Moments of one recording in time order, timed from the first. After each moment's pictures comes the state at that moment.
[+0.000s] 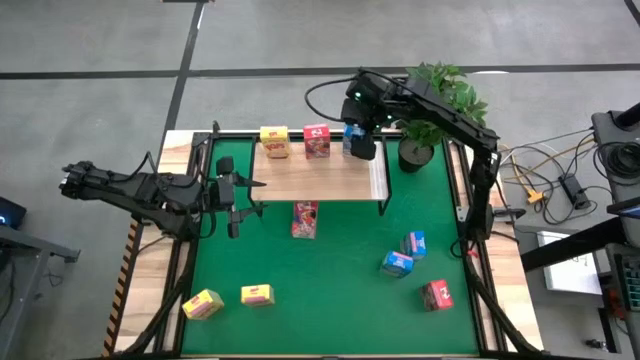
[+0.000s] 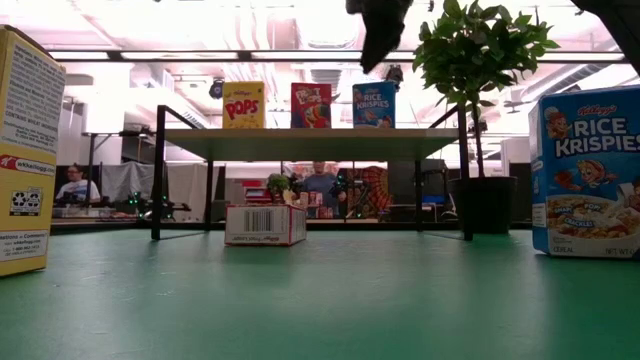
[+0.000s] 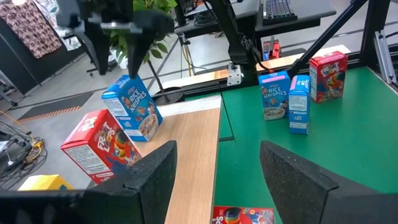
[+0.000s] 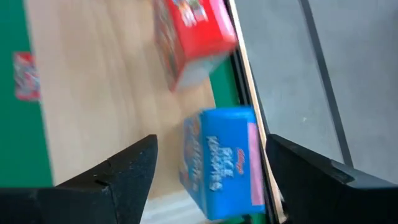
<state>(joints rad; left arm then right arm) -0.25 0.81 0.89 -0.36 -0.46 0.15 -0.42 1.90 2.31 -1.40 0.05 -0.30</state>
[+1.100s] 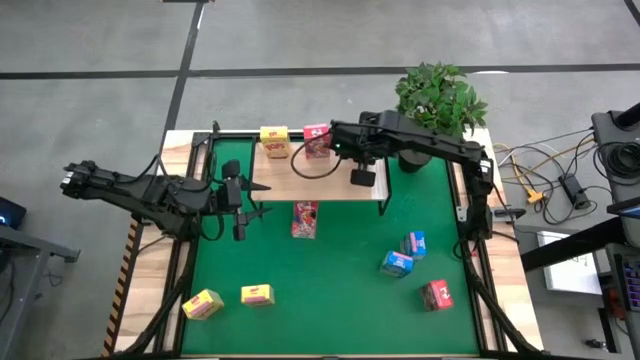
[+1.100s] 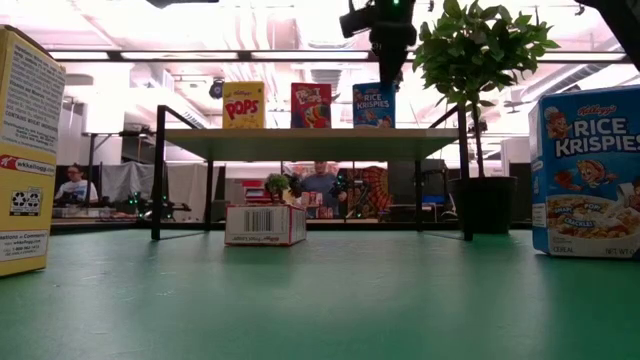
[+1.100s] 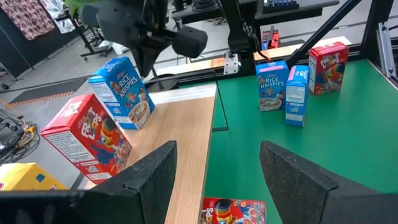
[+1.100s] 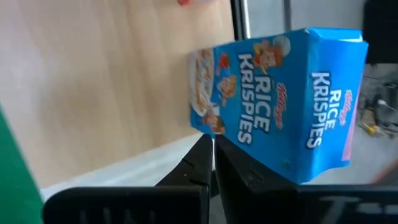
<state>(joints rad) -0.25 0.86 0.89 -0.37 -0.46 0.10 -0.23 1.93 2.15 -1.54 0.41 -0.14</state>
